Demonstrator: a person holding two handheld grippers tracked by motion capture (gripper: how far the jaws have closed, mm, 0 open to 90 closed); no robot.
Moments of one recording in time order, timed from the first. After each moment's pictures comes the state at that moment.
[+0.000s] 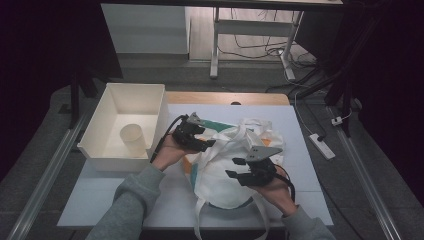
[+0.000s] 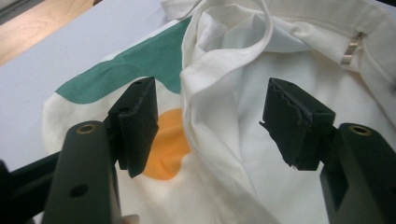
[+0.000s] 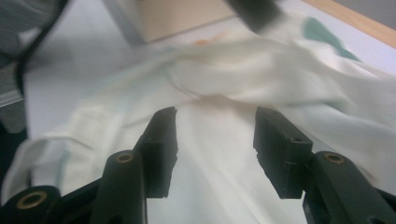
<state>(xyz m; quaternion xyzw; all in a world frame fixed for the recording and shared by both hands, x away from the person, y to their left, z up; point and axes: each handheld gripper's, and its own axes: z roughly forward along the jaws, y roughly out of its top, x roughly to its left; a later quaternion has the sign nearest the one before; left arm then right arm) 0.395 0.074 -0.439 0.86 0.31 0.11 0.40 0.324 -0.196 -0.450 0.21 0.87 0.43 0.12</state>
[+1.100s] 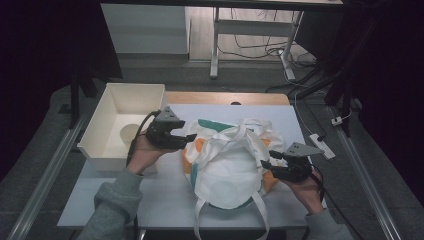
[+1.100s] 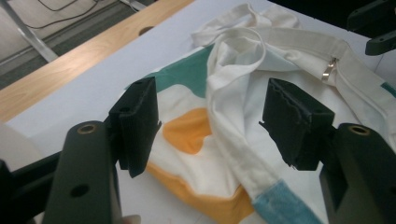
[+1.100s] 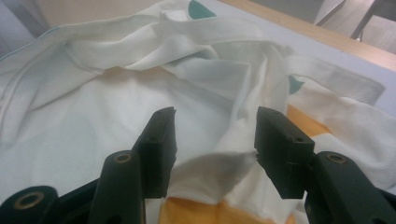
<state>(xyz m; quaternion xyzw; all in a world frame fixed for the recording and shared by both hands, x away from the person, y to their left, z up) 0.352 0.137 -0.395 0.82 0.34 0.17 0.43 0.335 -0.285 -0.449 0.30 0.83 0.44 0.19</state>
